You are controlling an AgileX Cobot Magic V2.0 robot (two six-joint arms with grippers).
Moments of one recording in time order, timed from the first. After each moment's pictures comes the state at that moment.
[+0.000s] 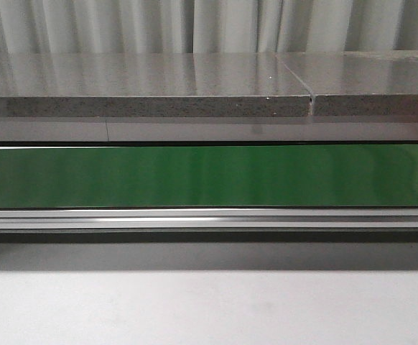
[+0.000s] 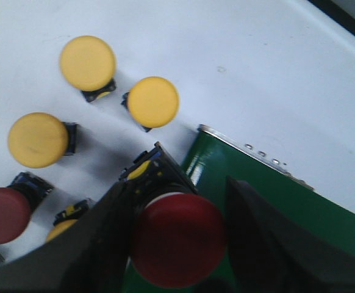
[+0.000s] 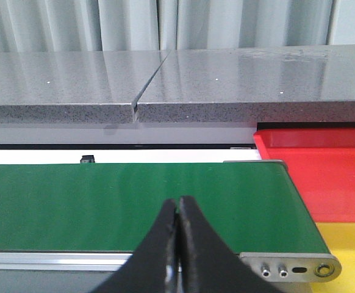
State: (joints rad) left arm 0.31 1.70 -1.53 -0.15 1.06 -0.11; right arm 0.01 -0.01 0.03 -0.02 0.05 0.06
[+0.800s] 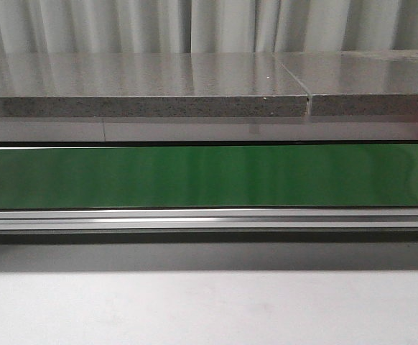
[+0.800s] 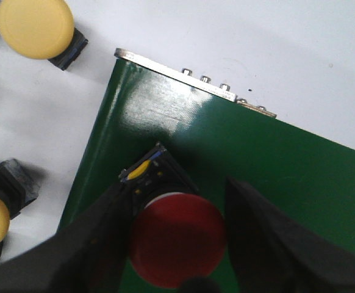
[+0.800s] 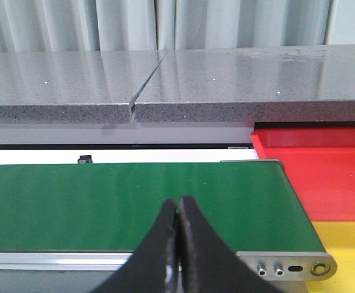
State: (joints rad) left arm 0.19 1.76 -1.50 -0.16 1.13 -0.11; right arm 0.01 -0.01 0.03 -0.02 0.05 0.06
